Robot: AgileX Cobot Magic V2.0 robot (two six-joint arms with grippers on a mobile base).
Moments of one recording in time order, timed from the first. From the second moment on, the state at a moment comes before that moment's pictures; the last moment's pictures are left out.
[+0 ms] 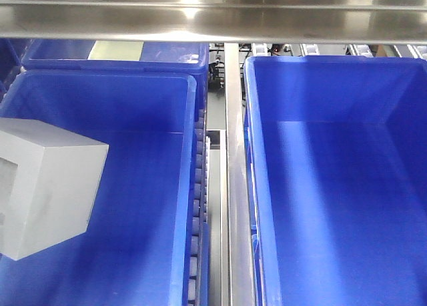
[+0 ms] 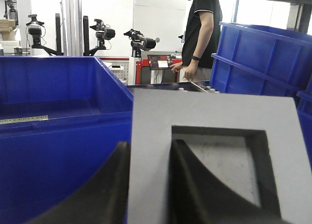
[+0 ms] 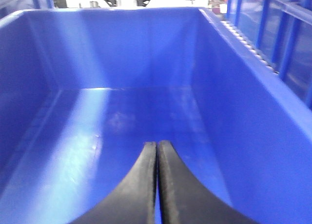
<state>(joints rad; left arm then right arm) -0.43 0.40 -0.42 -0.22 0.04 0.08 -0.08 -0.02 0.02 0.01 0.18 0.01</state>
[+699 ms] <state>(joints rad) -0.43 0.40 -0.42 -0.22 0.04 0.08 -0.08 -0.02 0.02 0.01 0.18 0.01</state>
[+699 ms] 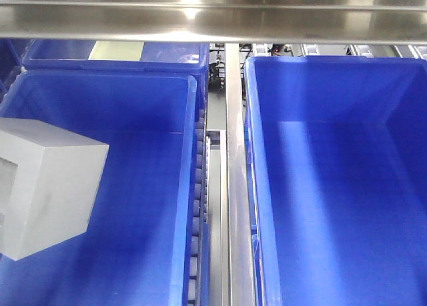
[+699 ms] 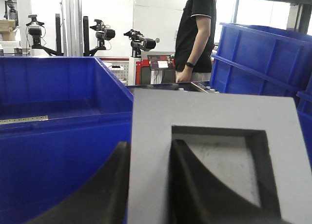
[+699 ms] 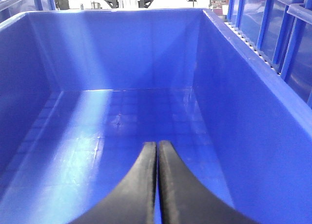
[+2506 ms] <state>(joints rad) -1.01 2.08 -1.68 -0.18 0.24 0.08 -0.08 -0.02 0.02 0.01 0.18 0.01</state>
